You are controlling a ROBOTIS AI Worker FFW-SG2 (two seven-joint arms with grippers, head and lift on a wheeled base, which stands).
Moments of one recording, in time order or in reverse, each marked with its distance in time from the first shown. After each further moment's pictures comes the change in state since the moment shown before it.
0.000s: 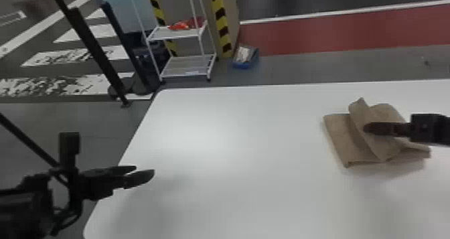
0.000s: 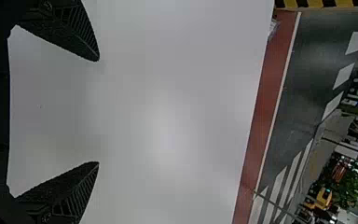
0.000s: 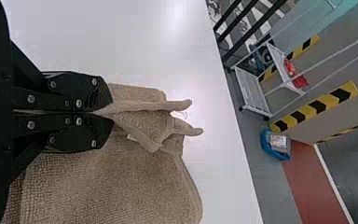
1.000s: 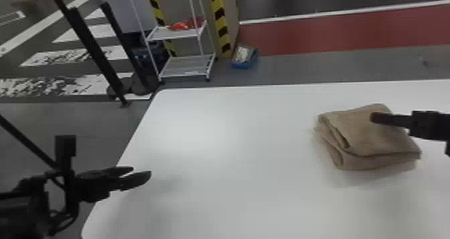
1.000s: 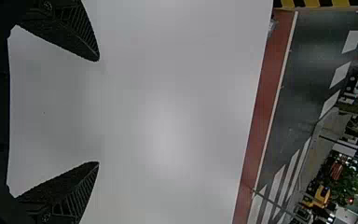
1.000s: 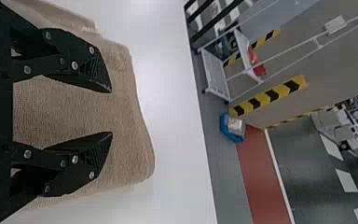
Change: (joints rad) left arm 0.011 0.004 0.008 0.022 0.007 -0.042 -0.009; right arm 0.025 0.008 -0.031 0.087 -0.036 -0.308 -0.186
